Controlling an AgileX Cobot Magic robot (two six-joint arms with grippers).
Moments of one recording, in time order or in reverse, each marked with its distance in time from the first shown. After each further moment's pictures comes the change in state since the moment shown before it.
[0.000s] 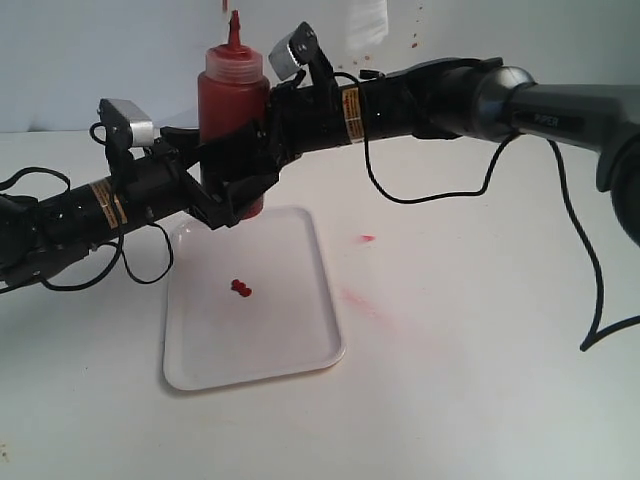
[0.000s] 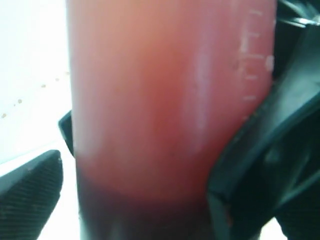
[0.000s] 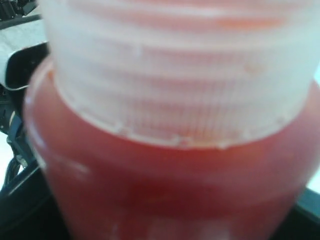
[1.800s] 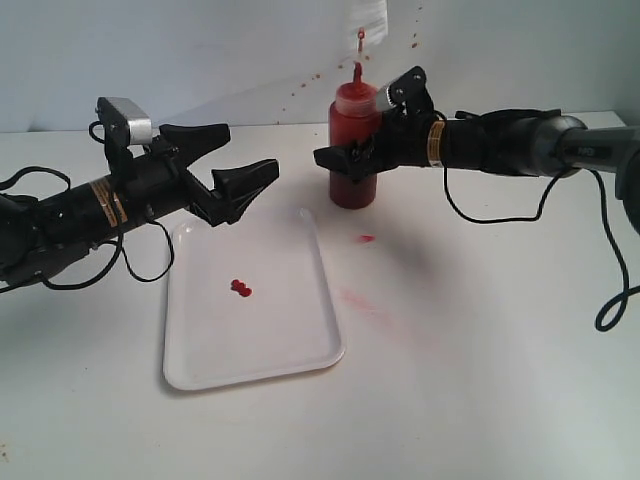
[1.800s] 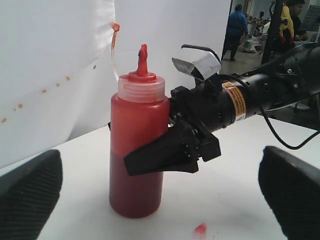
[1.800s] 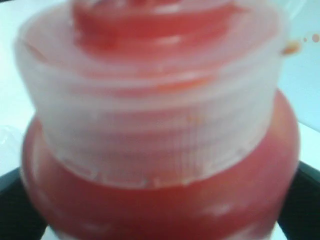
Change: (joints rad) left arm -0.002 0.000 0.000 -0.011 -0.011 0.000; right arm -0.223 0.180 0.000 0.202 0.238 -0.277
